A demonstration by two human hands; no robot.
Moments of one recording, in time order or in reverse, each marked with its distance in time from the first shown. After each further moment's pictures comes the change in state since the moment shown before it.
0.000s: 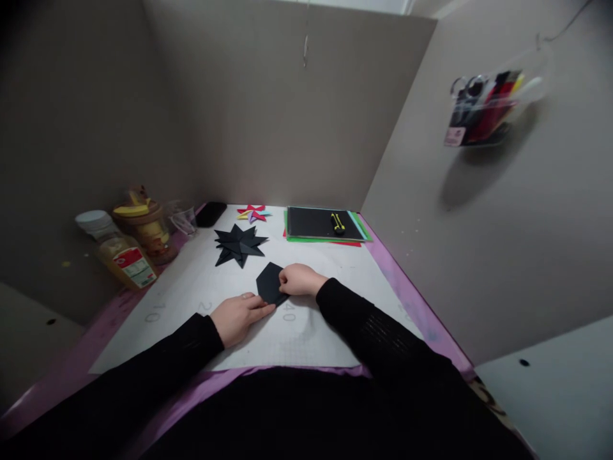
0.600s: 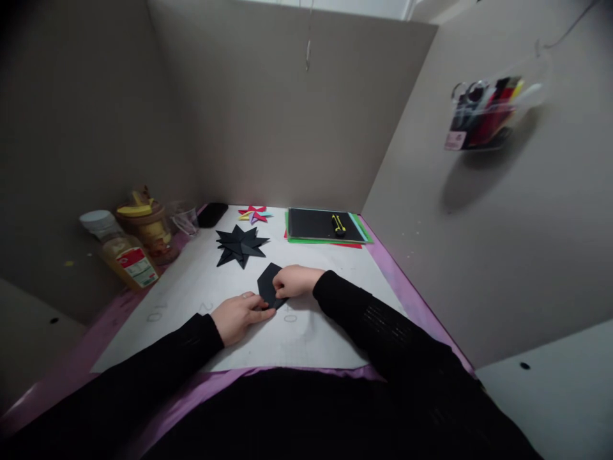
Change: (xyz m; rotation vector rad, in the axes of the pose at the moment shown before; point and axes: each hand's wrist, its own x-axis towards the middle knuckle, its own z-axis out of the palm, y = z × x) left_hand -0.002 -0.006 0.003 -0.091 -0.038 -0.022; right_hand 0.005 -0.010 -0.014 -0.056 -0.164 -0.292
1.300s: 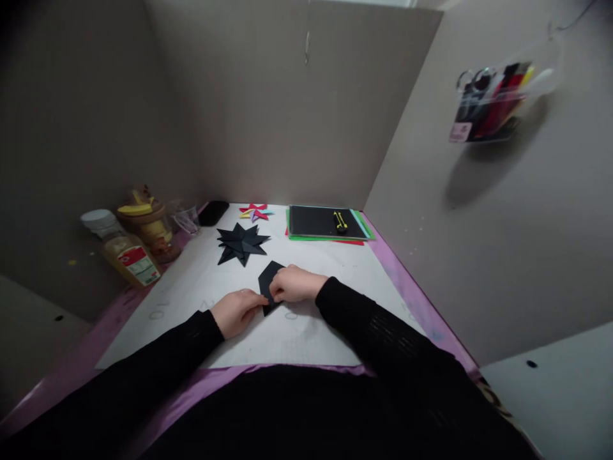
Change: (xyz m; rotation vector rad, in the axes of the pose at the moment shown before) left_hand 0.003 0.001 -0.005 -0.194 0.155 -0.087; right_hand -0.011 -0.010 0.008 -0.025 0.179 -0.203
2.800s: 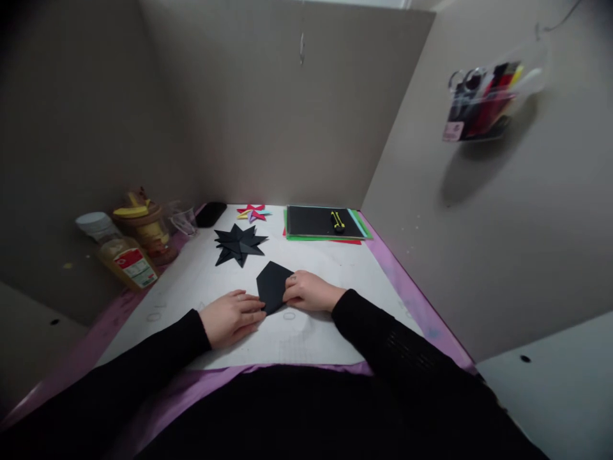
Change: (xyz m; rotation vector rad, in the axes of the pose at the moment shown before) left_hand -0.010 0.003 -0.018 0.148 -0.133 0.196; right_hand -0.042 0.023 0.029 0.104 0.330 -0.174
